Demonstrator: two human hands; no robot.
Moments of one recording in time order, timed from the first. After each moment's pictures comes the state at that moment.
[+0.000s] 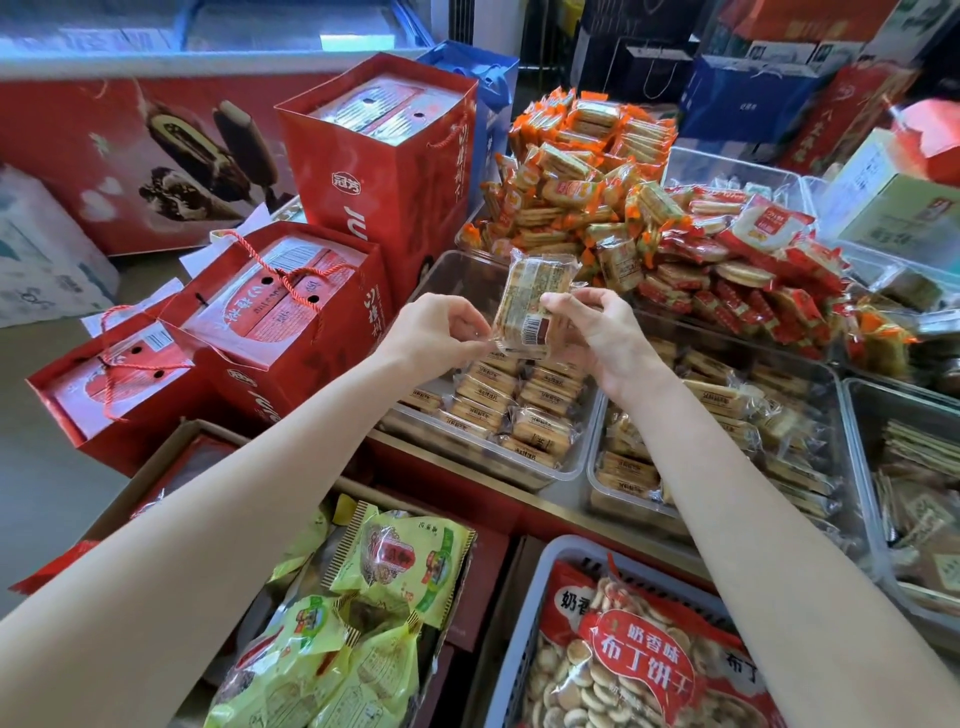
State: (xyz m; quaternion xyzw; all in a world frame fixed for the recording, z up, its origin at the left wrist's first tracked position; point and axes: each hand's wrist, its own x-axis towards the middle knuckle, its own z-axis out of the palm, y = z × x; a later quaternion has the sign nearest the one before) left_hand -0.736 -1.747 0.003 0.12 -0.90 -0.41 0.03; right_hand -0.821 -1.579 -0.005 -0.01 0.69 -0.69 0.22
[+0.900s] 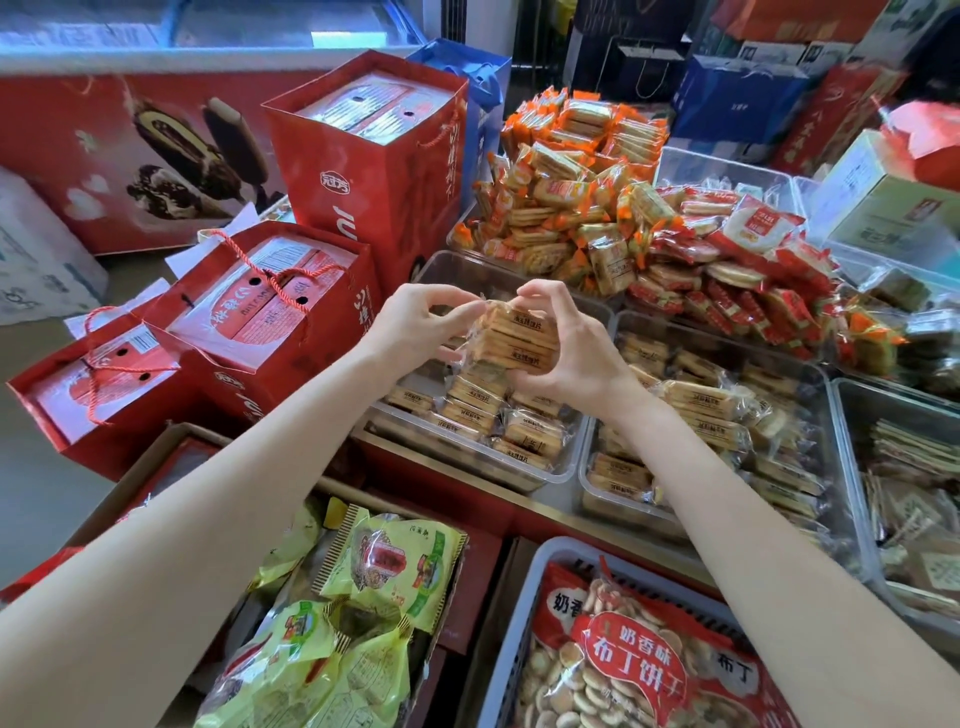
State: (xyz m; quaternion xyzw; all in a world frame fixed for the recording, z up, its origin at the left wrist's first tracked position) left_hand -0.742 -1.749 0.006 0.12 -0.82 -0.56 0.07; right_hand -0.806 -1.573 -0.010 -0.40 0.84 -0.36 0.04
